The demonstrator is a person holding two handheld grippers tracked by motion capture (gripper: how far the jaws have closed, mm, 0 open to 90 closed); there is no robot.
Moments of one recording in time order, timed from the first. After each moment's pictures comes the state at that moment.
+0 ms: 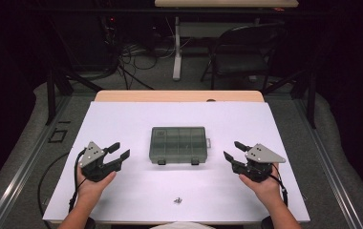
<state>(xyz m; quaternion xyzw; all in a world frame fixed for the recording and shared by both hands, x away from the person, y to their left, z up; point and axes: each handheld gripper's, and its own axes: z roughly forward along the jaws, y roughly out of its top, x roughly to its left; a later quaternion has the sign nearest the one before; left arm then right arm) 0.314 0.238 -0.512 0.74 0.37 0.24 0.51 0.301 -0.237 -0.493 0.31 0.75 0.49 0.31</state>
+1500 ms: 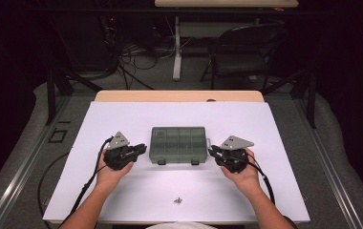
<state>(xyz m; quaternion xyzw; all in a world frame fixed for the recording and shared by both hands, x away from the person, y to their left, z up) 0.353 0.190 -0.518 0.80 0.35 0.16 0.46 0.338 -0.188 -0.512 0.34 0.80 0.43 0.23</state>
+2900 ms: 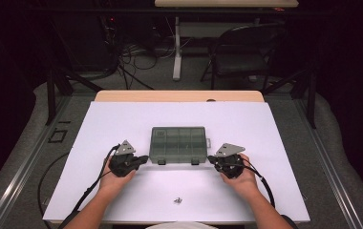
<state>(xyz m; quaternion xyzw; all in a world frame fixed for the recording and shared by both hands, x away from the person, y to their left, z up) 0.353 0.185 -0.549 0.83 0.35 0.11 0.41 0.340 -0.185 -0.544 0.32 0.84 0.38 0.21</state>
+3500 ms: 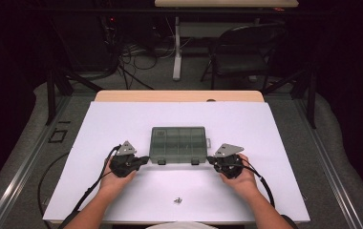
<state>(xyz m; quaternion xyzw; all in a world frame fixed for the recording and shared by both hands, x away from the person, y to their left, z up) 0.352 0.182 -0.550 0.84 0.35 0.11 0.40 0.341 -0.183 -0.547 0.31 0.85 0.38 0.20</state>
